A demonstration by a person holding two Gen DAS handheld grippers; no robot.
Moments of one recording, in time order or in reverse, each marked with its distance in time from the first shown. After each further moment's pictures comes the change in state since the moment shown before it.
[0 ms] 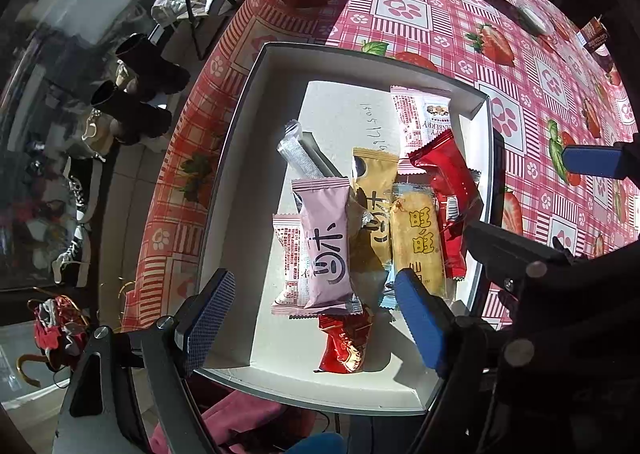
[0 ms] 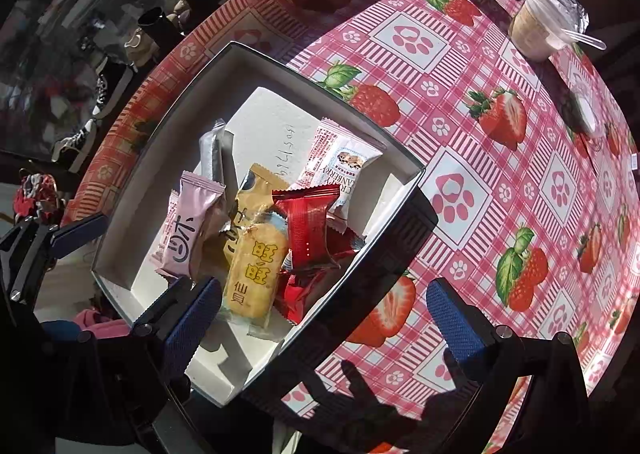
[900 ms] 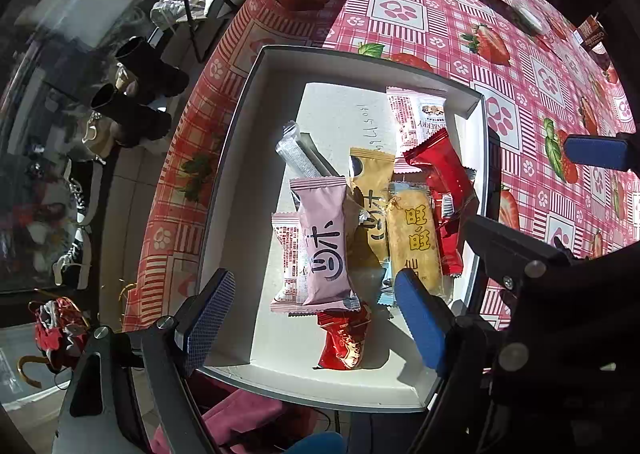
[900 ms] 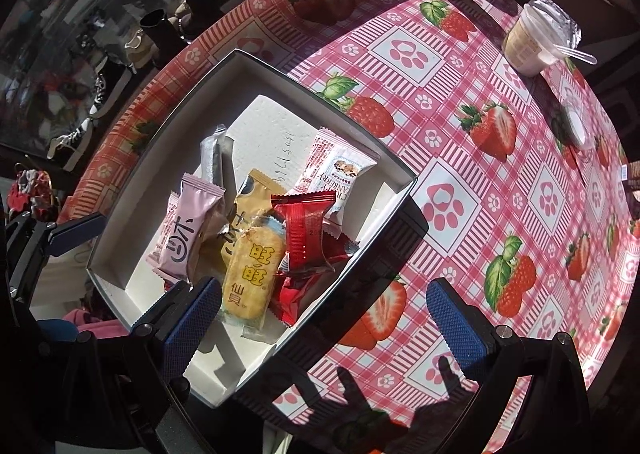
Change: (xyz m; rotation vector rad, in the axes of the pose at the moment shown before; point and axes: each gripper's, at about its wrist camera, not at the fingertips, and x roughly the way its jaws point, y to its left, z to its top) left arm -0.004 -0.001 -0.002 0.010 -0.009 -0.001; right arm -0.008 0.005 -0.003 -0.025 -0.041 -0.039
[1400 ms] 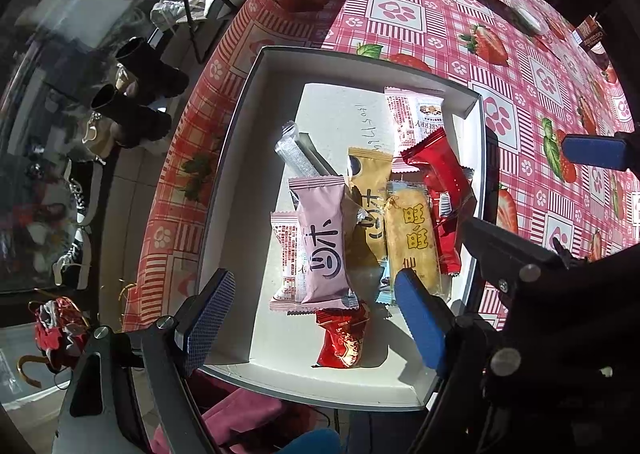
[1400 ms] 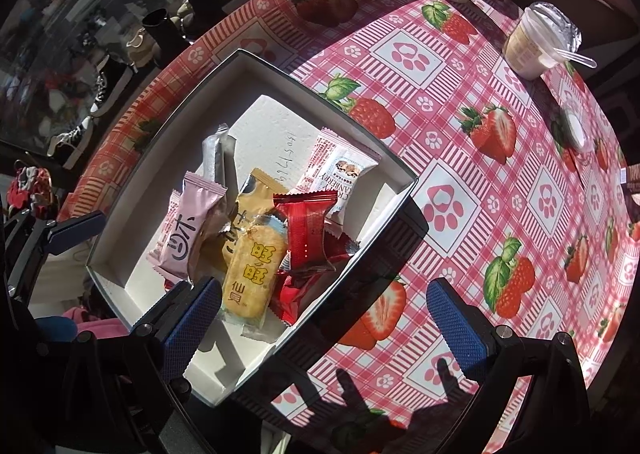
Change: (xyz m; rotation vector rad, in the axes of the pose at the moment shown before) left arm -0.002 0.000 -0.001 0.007 -0.005 0.000; right arm -0.001 0.003 -0.002 -0.012 -0.005 -0.002
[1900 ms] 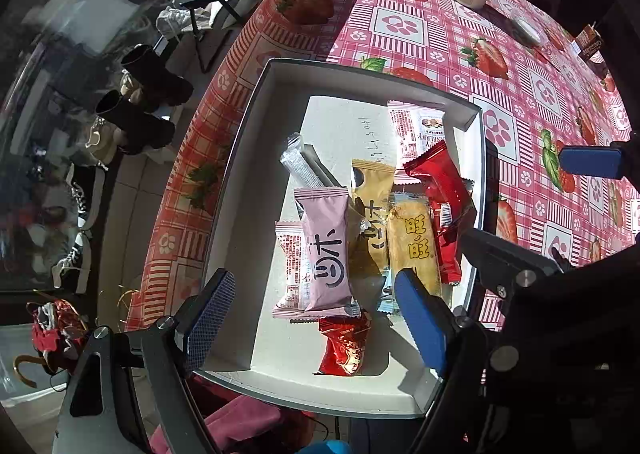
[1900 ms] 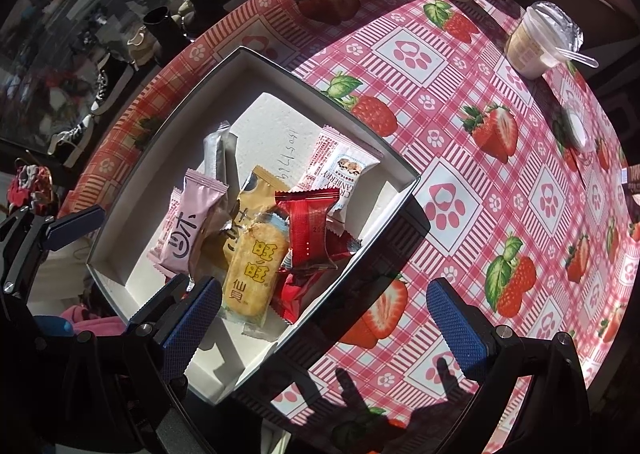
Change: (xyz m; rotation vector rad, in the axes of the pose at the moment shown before) left arm -0.006 0.002 -0.004 -0.014 -0.059 -0.003; right arm 0.001 0.001 -0.001 -0.007 0.001 0.000
